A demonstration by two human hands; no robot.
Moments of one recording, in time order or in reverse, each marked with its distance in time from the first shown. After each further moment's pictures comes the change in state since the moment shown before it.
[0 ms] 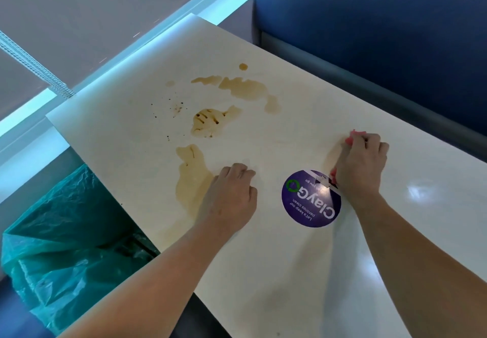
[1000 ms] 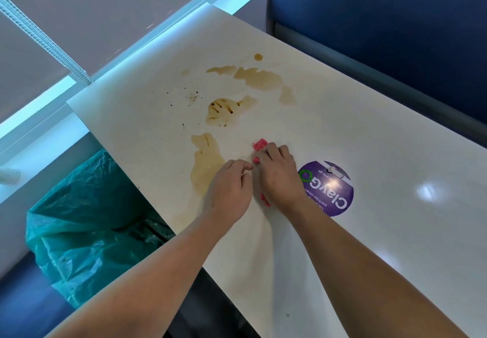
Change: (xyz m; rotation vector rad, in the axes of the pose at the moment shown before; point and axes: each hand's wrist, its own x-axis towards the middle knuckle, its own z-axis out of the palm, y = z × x) left_hand -0.017 -0.015 -0.012 -0.473 0.089 -0.225; right_hand -0.090 -0.140 0.025 0.171 -0.391 -0.592
